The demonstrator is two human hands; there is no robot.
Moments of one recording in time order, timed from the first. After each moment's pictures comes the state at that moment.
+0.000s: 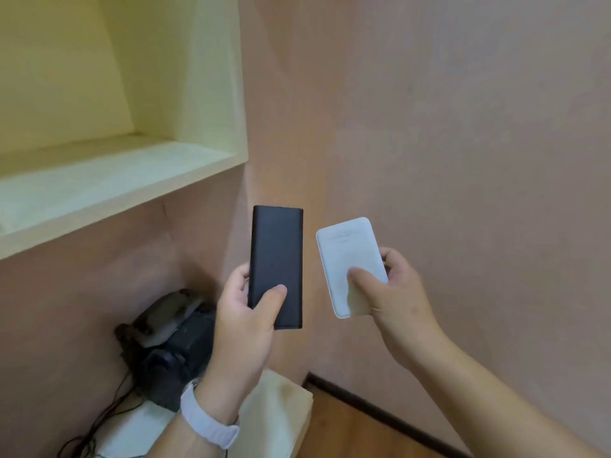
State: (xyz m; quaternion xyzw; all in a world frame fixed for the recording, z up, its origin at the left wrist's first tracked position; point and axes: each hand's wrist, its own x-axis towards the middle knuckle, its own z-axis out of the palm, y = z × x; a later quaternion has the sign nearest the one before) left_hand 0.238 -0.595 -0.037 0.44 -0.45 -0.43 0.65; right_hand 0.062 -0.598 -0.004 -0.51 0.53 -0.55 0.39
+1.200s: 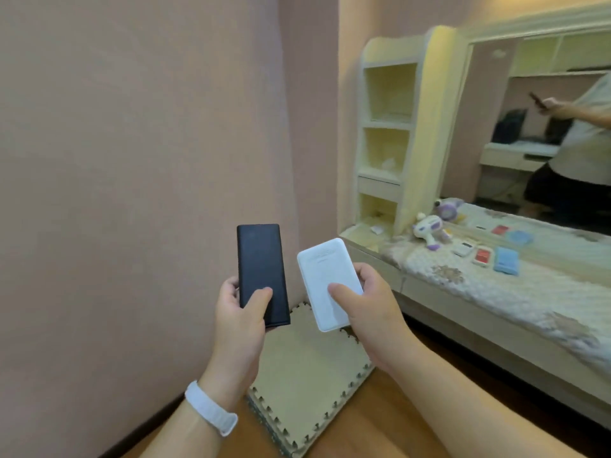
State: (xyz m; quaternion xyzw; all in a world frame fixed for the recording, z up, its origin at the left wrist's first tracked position) left_hand -0.189 -0.066 -0.038 0.17 -0.62 -0.72 0.26; right_hand -0.246 0.095 -0.033 -0.12 0.71 -0.69 0.06
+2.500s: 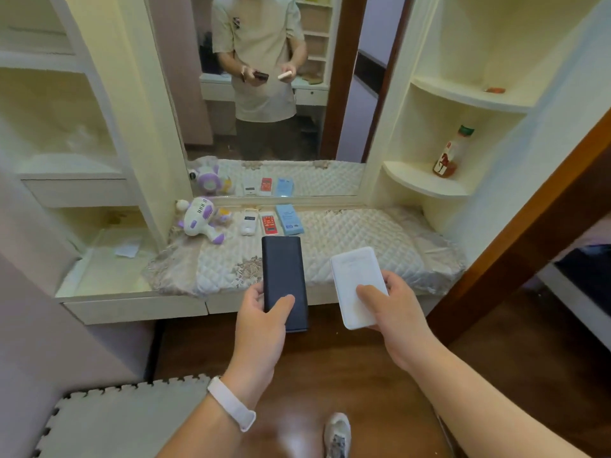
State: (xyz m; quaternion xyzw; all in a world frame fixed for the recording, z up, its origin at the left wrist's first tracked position) left_hand -0.577 0.173 -0.144 -0.05 -0.63 -0.74 -0.23; right_hand -0.476 0.328 -0.114 0.37 0.65 -0.63 -0.20
